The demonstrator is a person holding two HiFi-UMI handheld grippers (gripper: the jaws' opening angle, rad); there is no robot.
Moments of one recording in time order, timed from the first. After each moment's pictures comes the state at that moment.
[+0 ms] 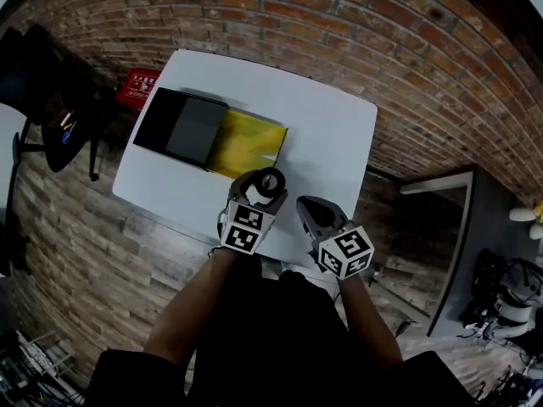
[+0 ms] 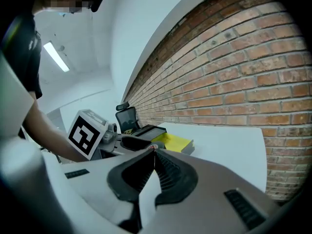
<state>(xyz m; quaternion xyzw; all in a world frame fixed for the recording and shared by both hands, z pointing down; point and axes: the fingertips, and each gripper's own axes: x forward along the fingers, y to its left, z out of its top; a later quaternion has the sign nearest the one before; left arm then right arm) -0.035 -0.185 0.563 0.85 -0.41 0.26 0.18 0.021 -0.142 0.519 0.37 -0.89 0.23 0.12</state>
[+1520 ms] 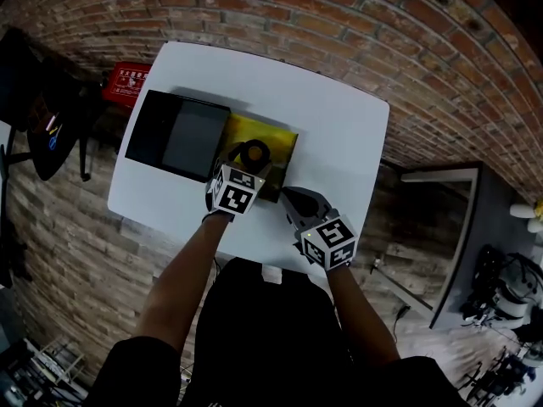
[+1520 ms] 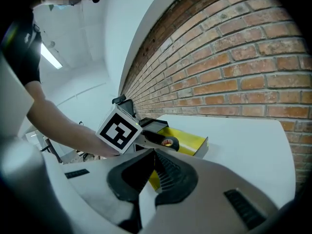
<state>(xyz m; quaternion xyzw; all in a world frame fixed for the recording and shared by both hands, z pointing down) -0.102 -0.292 0.637 0.83 -0.40 0.34 0.20 -0.053 -0.202 0.556 0.36 -0.88 0.26 0.16</state>
